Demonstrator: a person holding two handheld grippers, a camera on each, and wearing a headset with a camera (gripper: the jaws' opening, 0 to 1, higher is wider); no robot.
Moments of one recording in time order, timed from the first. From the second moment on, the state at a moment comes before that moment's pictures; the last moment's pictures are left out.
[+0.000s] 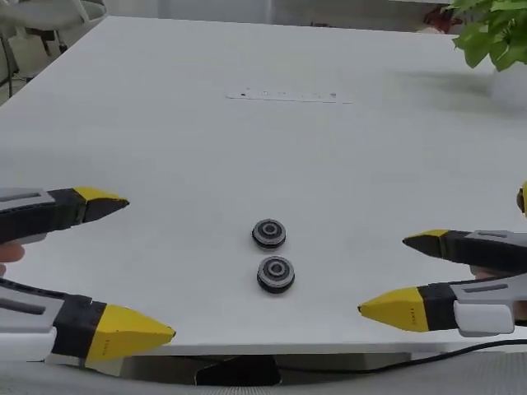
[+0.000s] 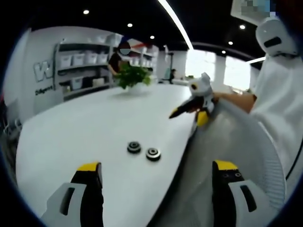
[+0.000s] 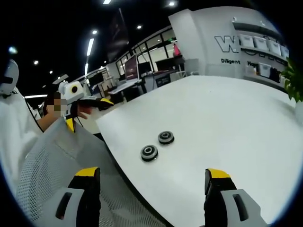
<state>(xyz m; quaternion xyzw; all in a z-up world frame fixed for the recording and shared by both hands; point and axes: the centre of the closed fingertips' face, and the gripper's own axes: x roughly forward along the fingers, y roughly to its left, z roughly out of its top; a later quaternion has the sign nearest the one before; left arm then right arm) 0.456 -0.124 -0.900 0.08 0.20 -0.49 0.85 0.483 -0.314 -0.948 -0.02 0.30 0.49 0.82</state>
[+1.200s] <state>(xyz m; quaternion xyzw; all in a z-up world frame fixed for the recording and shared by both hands) 0.521 -0.185 -0.841 0.09 0.12 -0.55 0.82 0.546 -0.271 -0.864 -0.04 0.21 0.52 0.82</state>
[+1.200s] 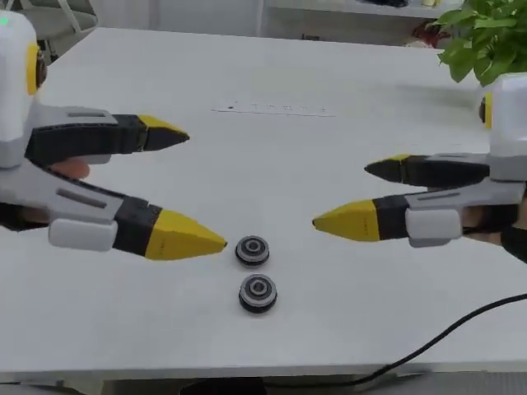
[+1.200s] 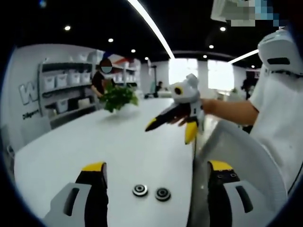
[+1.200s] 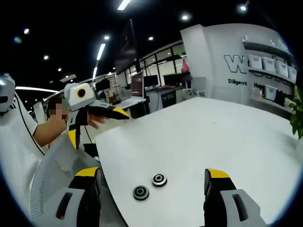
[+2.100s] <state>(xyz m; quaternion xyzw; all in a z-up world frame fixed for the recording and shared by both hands) 0.563 -0.212 -0.874 0.09 0.10 -0.54 0.83 0.539 -0.236 -0.907 -0.03 0.20 0.59 0.78</state>
